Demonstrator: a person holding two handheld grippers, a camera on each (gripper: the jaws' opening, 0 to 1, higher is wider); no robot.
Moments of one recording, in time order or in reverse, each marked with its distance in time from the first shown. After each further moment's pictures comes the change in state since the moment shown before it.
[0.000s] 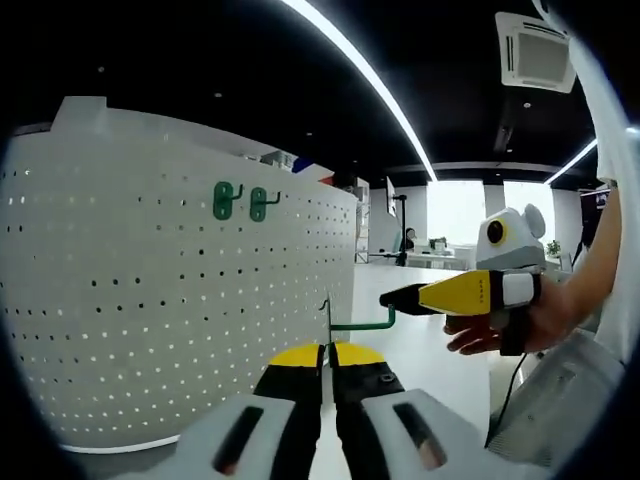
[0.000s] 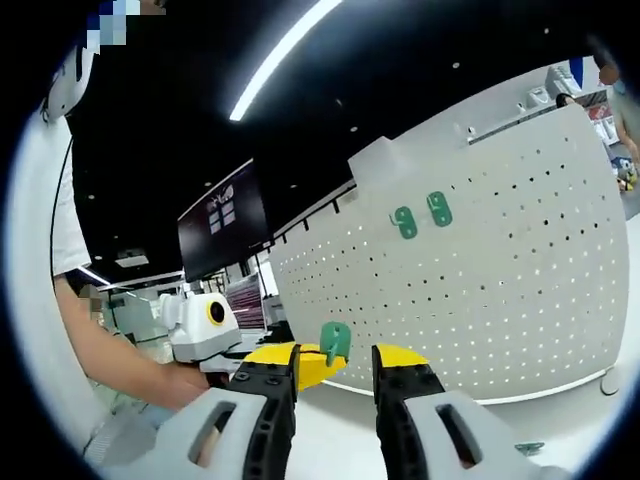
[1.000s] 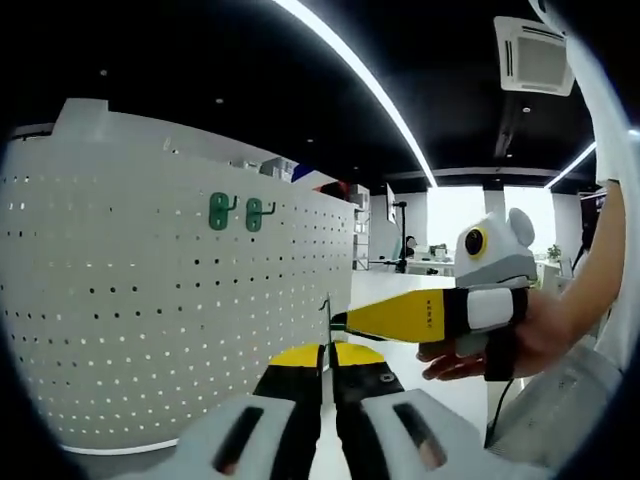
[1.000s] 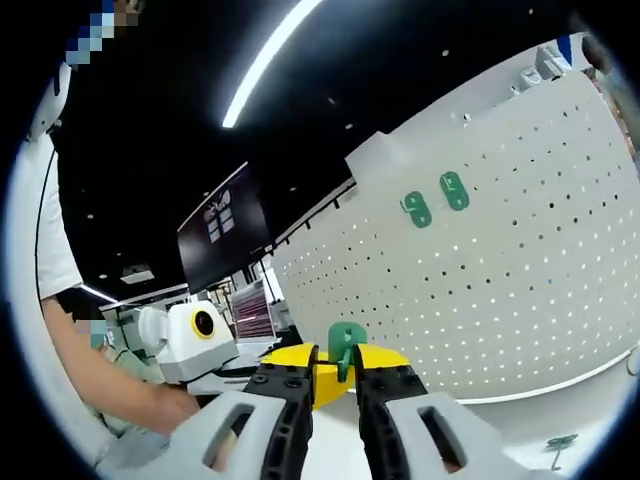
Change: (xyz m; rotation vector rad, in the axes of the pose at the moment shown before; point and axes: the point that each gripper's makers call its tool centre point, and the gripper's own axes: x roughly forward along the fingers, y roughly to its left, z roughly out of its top) left arm 0.002 -0.008 0.009 -0.004 -0.030 -0.001; right arm 0.029 0.007 -0.007 0.073 0.008 0.013
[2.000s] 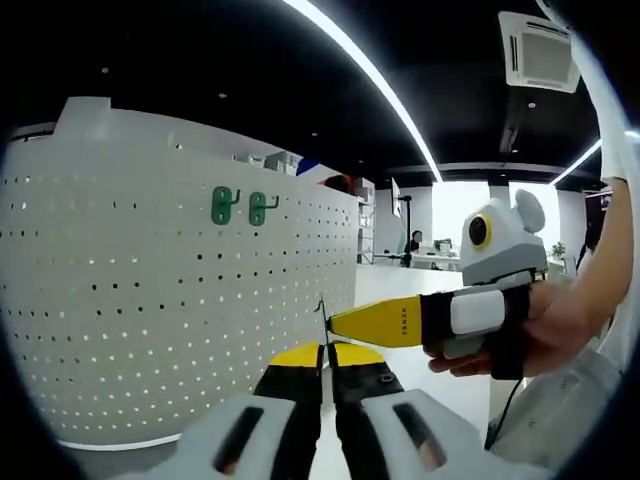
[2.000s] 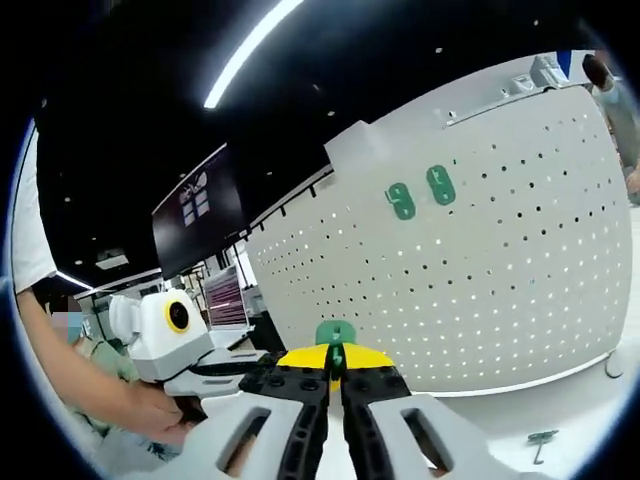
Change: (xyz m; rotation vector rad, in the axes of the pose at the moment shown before) left arm 0.001 0.003 -0.004 -0.003 0.033 0.027; right arm 0.005 -0.011 -0.004 -0.027 0.061 -0.124
